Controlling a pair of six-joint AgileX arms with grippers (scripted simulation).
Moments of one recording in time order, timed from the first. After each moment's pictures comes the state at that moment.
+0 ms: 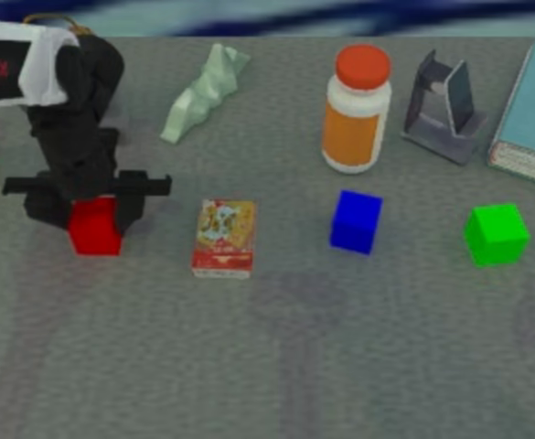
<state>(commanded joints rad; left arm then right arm) -0.22 2.23 1.53 -0.87 0.00 -0.17 0.00 0.00 0.00 0.00 0.00 0.00</state>
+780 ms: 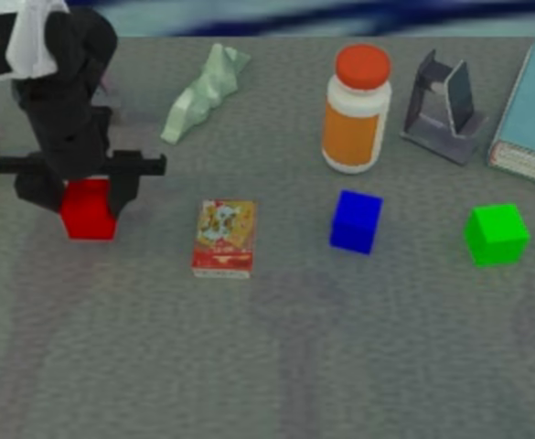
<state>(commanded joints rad) -0.21 2.17 1.61 -1.00 0.00 -0.17 0.00 0.00 0.00 0.00 0.00 0.00</state>
